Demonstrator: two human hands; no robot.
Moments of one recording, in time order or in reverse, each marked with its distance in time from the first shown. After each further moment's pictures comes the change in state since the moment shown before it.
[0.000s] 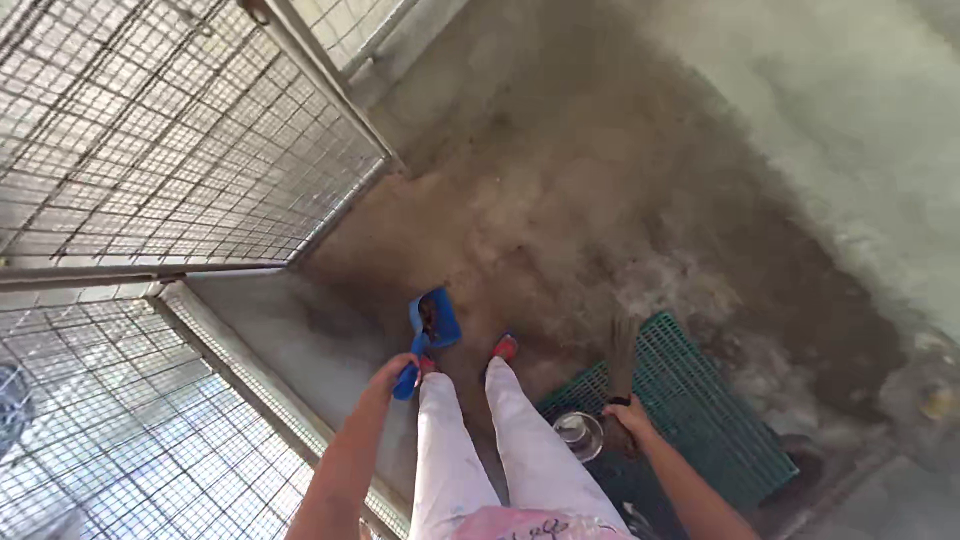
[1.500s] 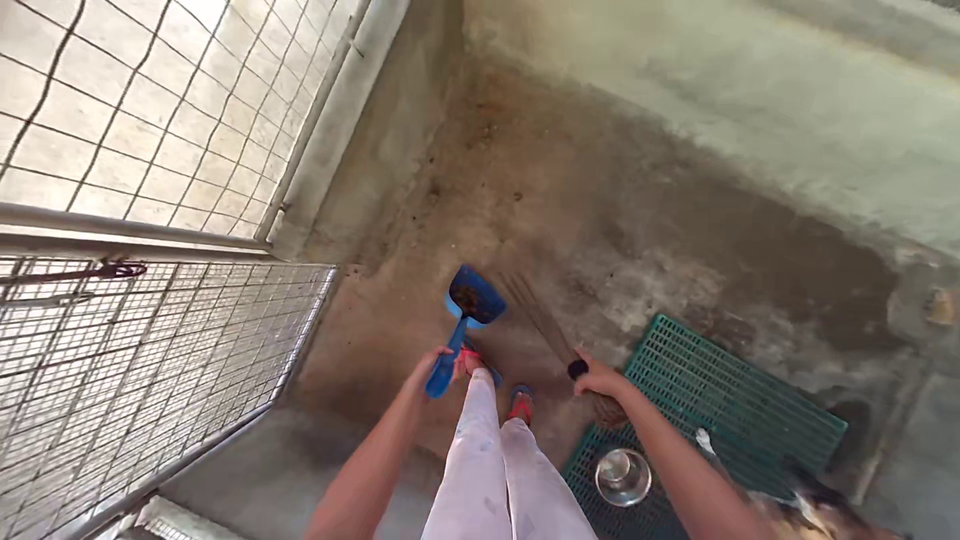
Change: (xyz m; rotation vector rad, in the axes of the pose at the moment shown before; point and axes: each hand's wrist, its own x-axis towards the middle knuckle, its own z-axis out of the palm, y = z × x) left_hand -0.009 0.283 0.141 -0.048 -0.286 0.071; right_hand 0.018 -0.264 -0.046 -0.136 -0.321 -0.248
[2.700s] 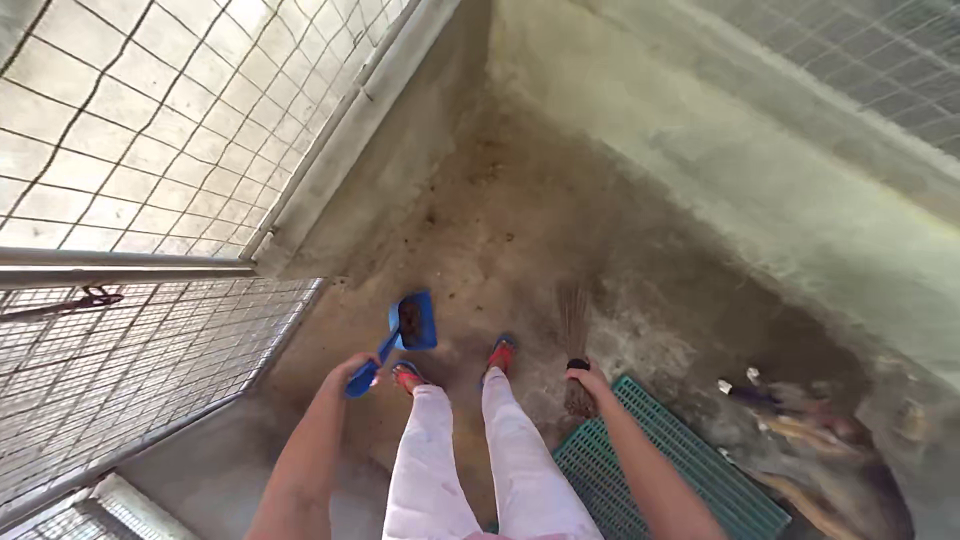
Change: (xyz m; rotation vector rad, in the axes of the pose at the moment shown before) left_hand -0.003 0.117 0.023 0.365 0.321 -0.071; right_hand 0.041 -0.036 -0.186 0.407 0.289 0.097
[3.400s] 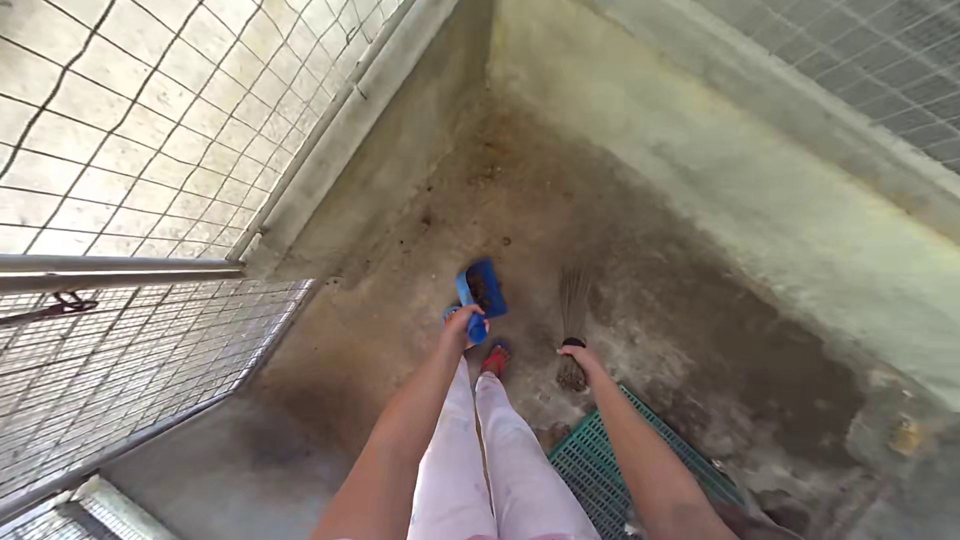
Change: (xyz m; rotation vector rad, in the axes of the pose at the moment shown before) left_hand 0.026 0.126 0.218 -0.531 -0.141 0.171; right_hand 0.036 -0.062 -0.005 0.068 0.013 -0.025
